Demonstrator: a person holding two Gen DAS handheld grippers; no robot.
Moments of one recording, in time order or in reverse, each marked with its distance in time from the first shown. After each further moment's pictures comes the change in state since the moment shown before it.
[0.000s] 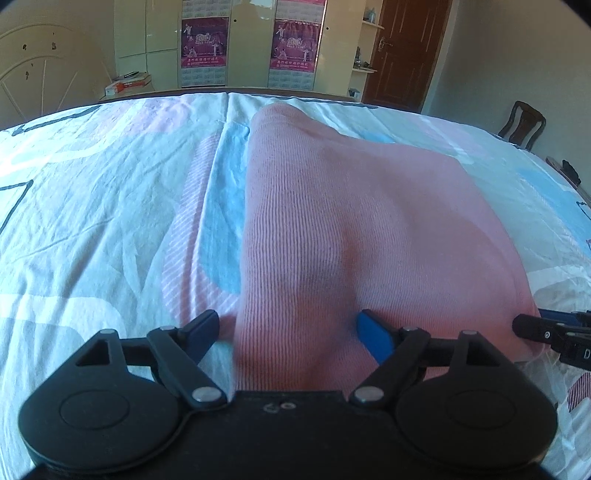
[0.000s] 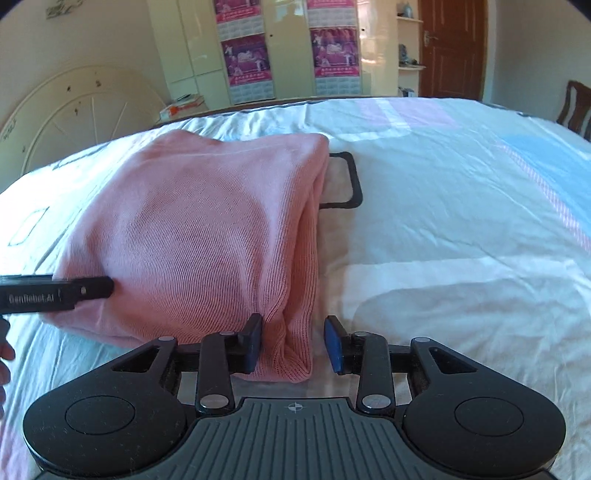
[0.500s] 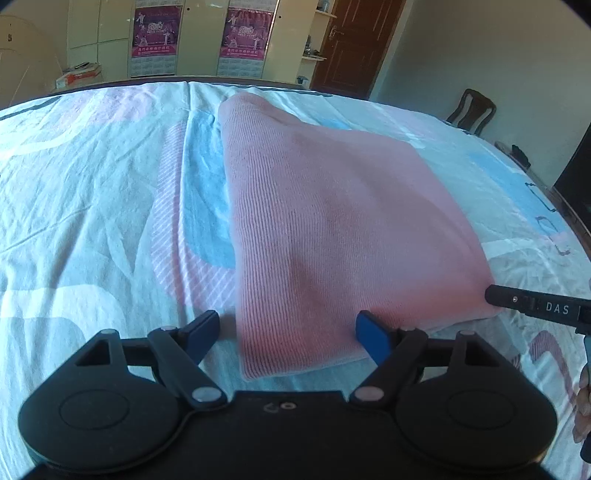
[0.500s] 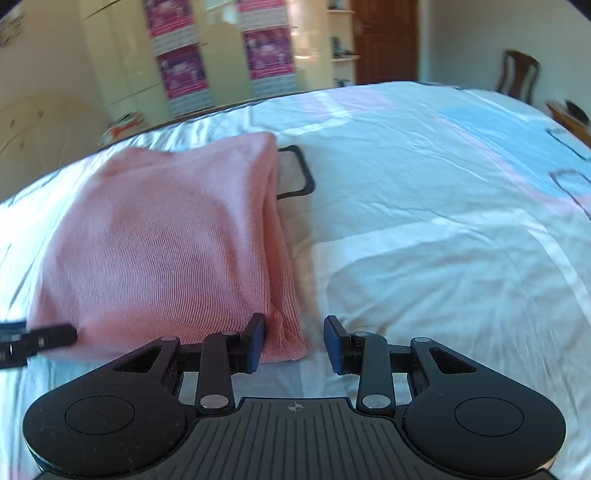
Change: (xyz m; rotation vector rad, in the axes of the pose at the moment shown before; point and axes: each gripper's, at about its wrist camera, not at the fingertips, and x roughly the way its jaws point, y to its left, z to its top) left arm -0.019 0.028 -0.010 0.049 0.038 -0.200; right arm -0.022 0.011 -0.011 0.178 -0.023 -0.162
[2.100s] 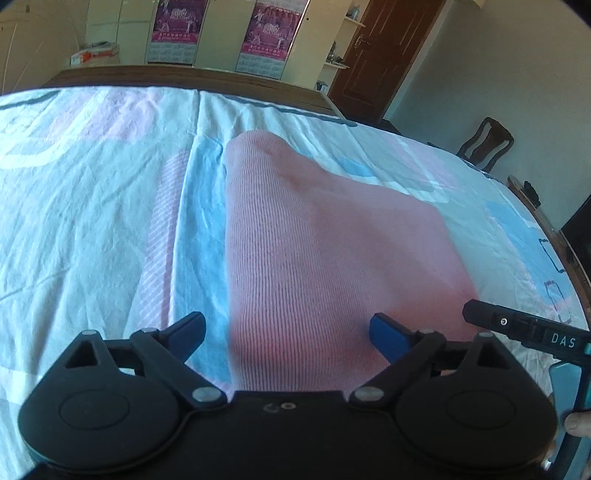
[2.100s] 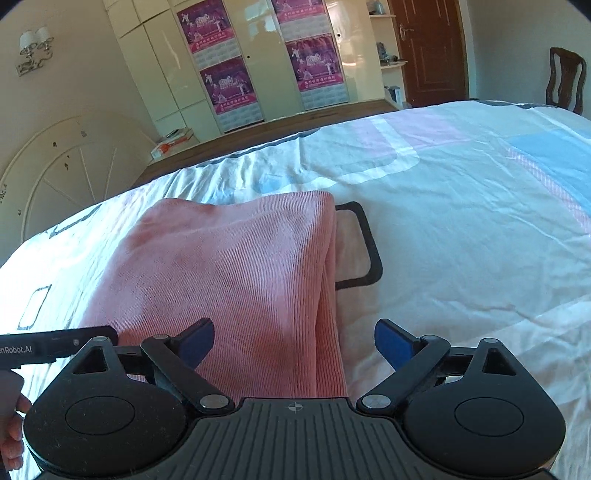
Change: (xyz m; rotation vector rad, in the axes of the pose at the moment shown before) left arm 0.041 0.017 0.072 -0.136 0.012 -0.016; right arm 0.051 0.004 0.075 -0.033 -0.006 0.224
